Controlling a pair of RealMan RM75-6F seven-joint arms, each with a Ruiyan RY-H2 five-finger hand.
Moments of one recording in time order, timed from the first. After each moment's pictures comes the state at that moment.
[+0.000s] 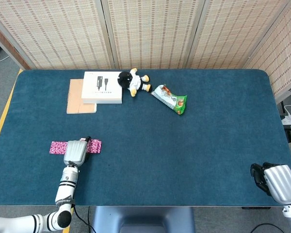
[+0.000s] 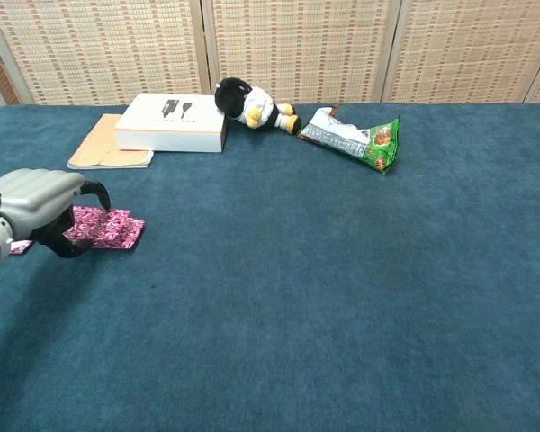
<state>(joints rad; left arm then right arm) -0.59 -1.69 -0.14 -1.46 0.87 1.27 0.77 0.05 -1.08 -0.03 -1.50 -1.74 1.61 0.07</state>
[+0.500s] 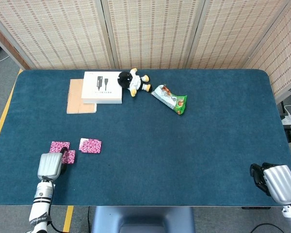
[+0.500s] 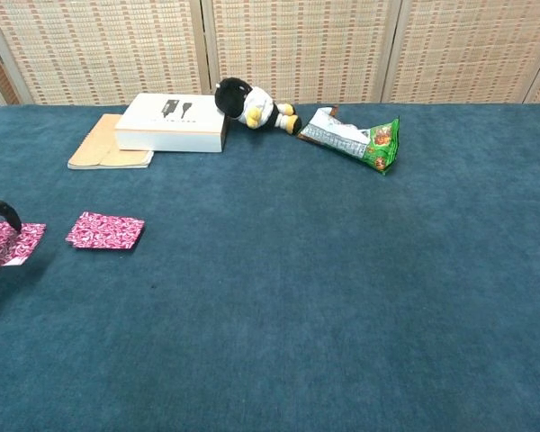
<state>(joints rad) -0.41 -1.53 -0.01 -1.54 0.99 1.37 0.63 0.05 -1.08 -0.03 -1.50 -1.74 1.61 0.07</state>
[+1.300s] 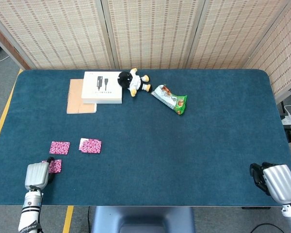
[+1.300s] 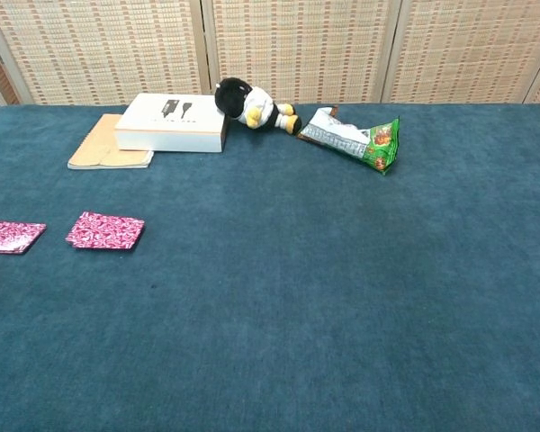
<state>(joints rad) -0.30 -1.55 0.00 -1.39 1.02 1.33 0.55 0.06 -1.08 -0.03 -1.51 -1.73 1.60 0.06</state>
